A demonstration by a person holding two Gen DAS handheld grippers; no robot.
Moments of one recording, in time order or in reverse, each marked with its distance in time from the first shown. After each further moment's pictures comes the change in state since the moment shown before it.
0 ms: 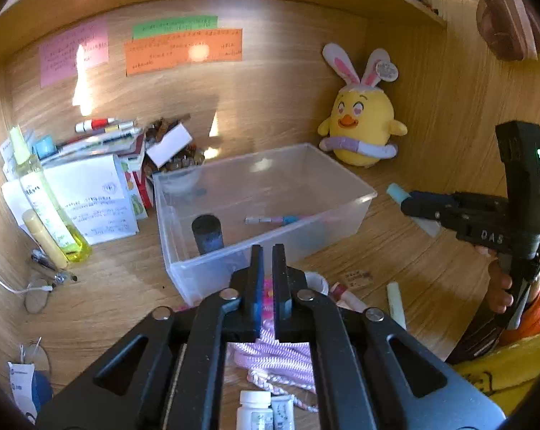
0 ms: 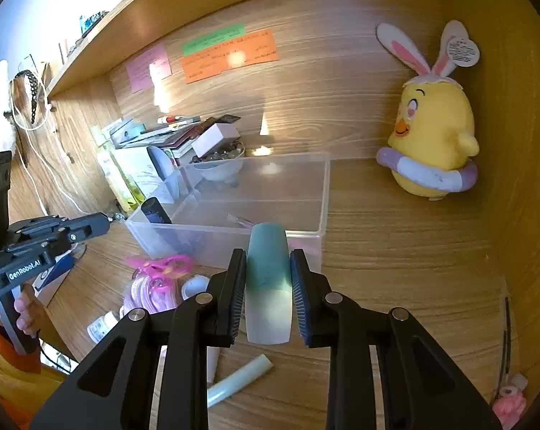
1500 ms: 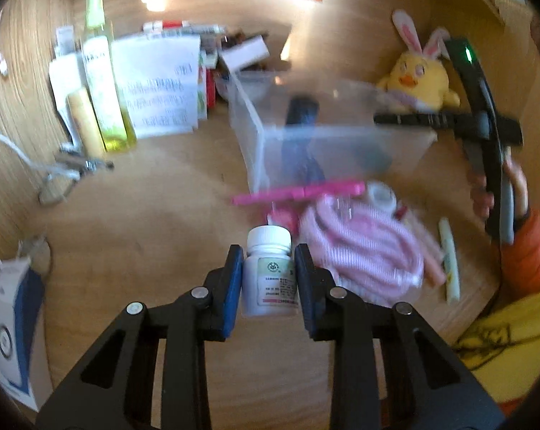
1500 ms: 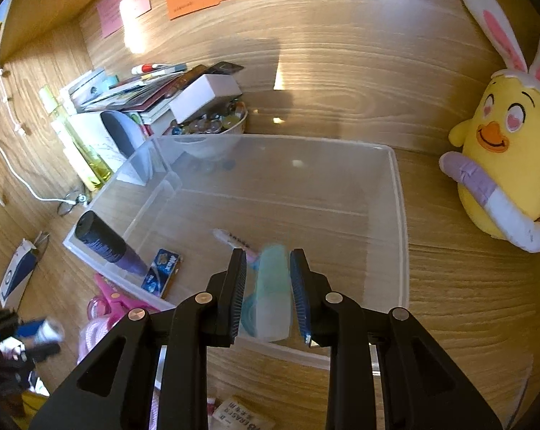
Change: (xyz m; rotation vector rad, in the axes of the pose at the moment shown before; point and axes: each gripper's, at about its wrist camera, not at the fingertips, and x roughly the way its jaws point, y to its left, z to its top) left arm -0.010 0.061 -0.071 -0.193 0.137 0.085; right arm 0.126 0.014 0.052 -0.074 0.219 -0.021
